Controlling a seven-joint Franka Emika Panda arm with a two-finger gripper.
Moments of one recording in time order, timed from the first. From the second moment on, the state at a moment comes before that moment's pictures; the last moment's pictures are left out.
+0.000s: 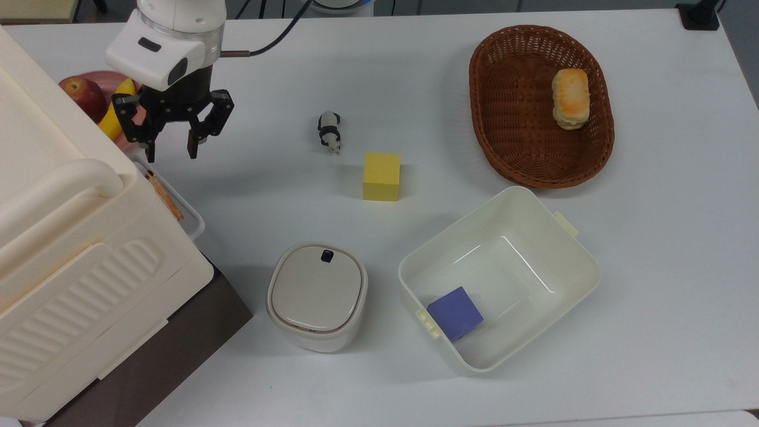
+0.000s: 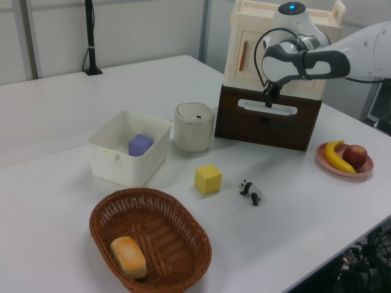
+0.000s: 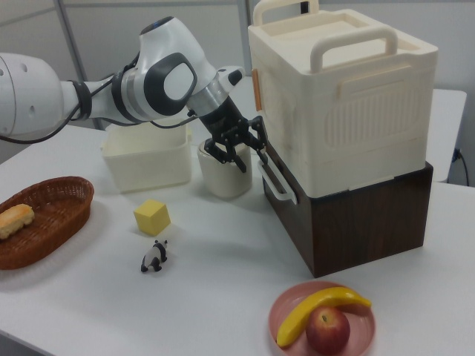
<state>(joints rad) -0.06 0.22 -0.12 -1.70 -0.32 2.23 -0.45</state>
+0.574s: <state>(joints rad) -0.06 0.22 -0.12 -1.76 -0.39 2.30 -0.45</state>
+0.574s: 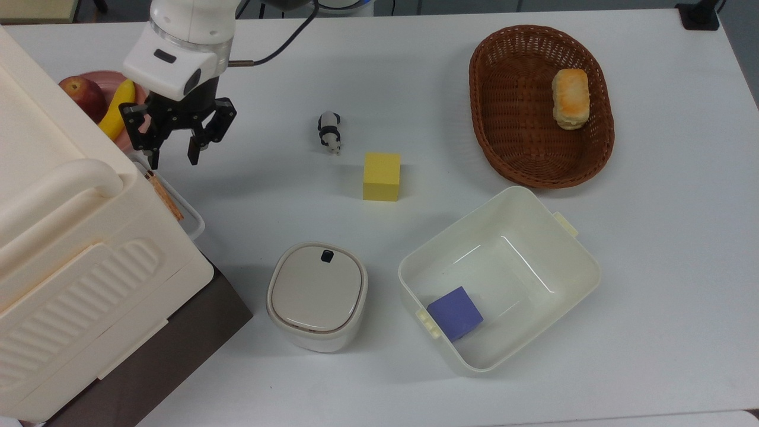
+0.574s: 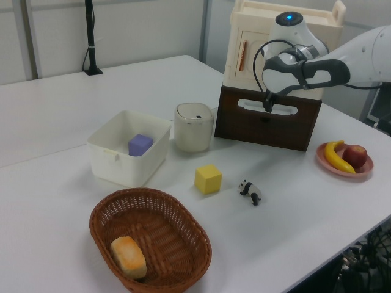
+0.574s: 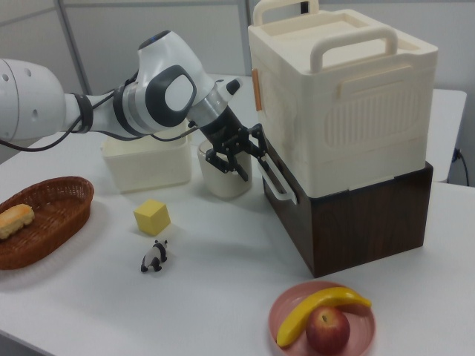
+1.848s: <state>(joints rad) -0.04 0.32 -0.12 -1.79 -0.65 2.49 -0.20</state>
